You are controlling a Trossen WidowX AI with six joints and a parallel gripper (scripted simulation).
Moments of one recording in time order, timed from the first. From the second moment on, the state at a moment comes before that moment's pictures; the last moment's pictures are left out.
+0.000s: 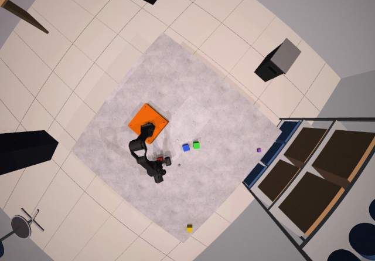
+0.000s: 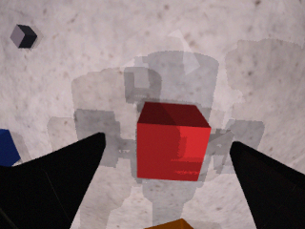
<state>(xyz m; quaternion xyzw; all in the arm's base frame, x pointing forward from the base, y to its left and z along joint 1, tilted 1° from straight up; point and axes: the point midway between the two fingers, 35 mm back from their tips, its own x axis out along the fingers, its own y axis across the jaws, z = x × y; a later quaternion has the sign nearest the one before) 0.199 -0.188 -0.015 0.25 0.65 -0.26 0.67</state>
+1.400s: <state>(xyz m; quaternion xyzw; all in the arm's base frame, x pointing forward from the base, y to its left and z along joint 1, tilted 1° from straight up) 0.197 -0.186 -0.040 0.25 0.65 -0.26 0.66</state>
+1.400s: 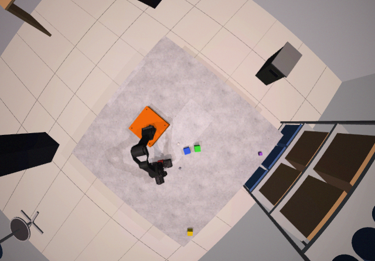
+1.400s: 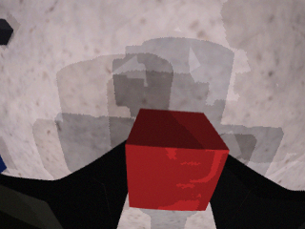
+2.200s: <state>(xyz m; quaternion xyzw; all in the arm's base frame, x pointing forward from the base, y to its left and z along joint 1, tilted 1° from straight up) 0.198 -0.185 0.054 0.25 0.65 -0.26 0.66</state>
